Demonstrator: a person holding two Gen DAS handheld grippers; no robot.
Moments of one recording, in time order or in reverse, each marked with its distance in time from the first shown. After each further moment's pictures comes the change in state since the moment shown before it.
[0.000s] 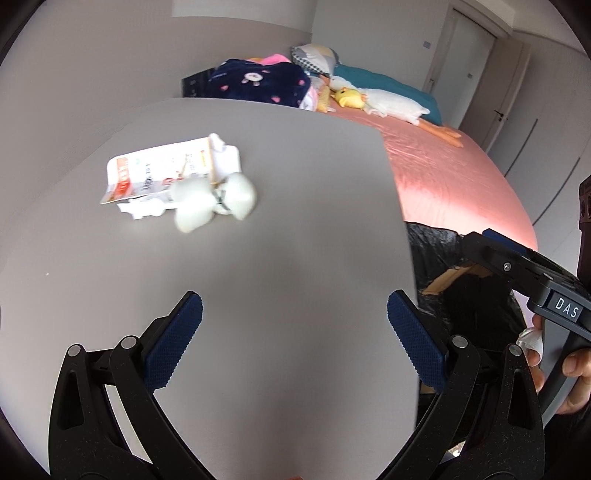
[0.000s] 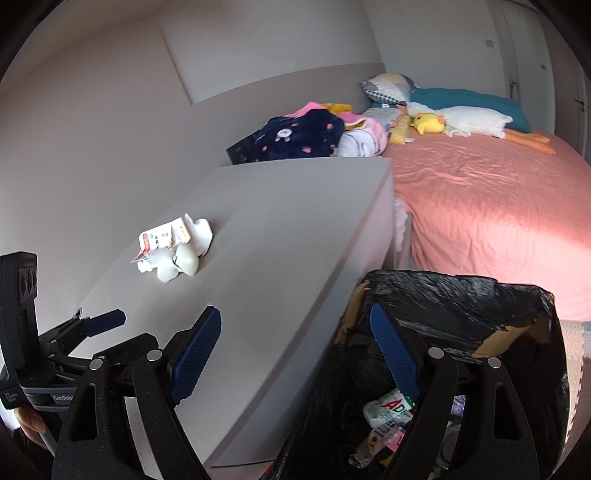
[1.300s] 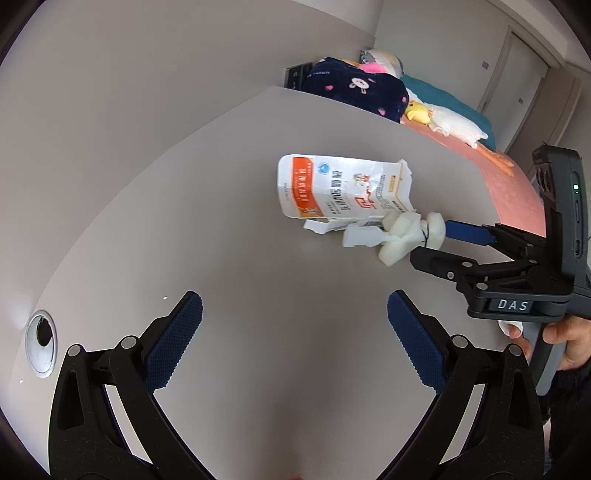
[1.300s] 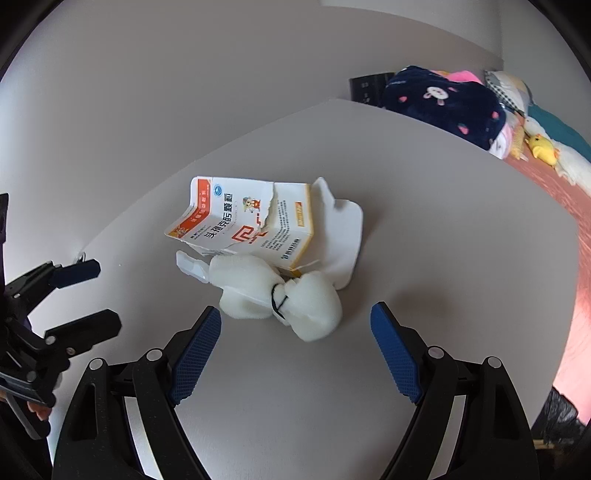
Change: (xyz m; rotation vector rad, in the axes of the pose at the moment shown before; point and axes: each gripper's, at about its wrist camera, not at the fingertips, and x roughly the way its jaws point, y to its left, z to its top) left arm -0.004 0.155 0.020 -0.140 0.017 0.124; right arm 0.162 0.142 0.045 -0.330 0.264 0.163
